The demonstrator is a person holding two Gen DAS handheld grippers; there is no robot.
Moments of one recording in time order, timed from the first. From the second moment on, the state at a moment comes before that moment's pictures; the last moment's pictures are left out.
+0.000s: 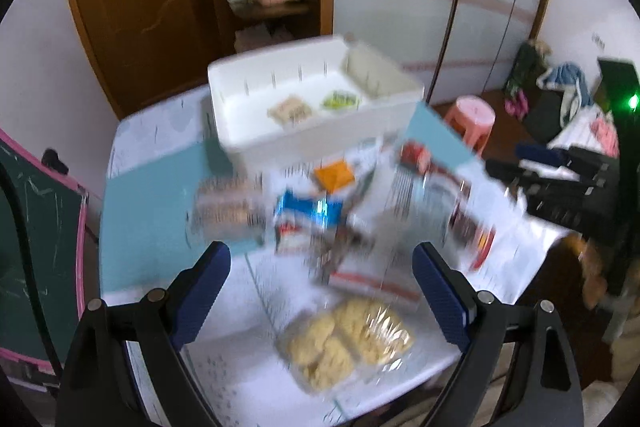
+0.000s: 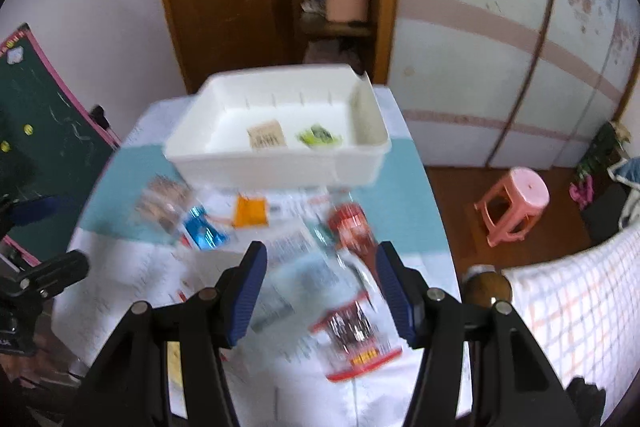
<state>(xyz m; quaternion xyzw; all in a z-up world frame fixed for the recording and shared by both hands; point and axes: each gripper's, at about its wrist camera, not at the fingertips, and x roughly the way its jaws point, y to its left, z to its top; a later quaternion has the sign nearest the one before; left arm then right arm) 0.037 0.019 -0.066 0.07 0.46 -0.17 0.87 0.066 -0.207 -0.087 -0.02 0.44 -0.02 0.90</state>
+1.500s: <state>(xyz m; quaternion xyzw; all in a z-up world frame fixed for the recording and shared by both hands) 0.056 0.047 -0.226 0.01 0.64 -0.04 0.77 0.072 -0.230 -0.220 -0.09 0.50 0.02 0.86</state>
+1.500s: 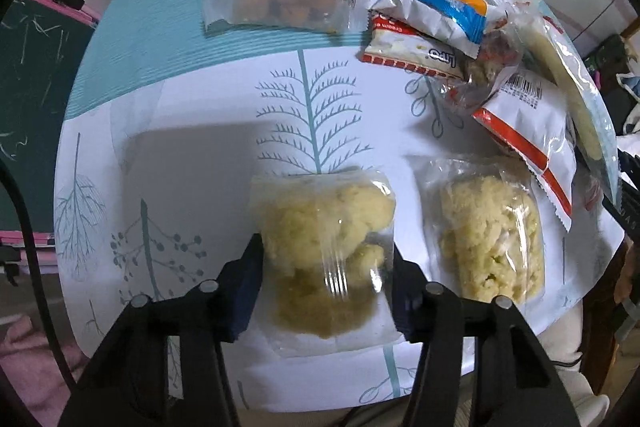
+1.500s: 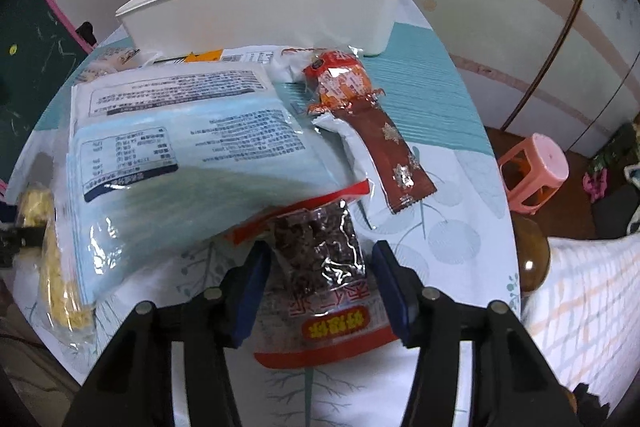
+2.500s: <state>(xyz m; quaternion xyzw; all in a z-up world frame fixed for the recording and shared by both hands) 0.092 0.021 -0.022 0.07 0.41 -0.07 0.91 0.067 -0.222 -0.049 -0.02 0.36 0.05 0.93</state>
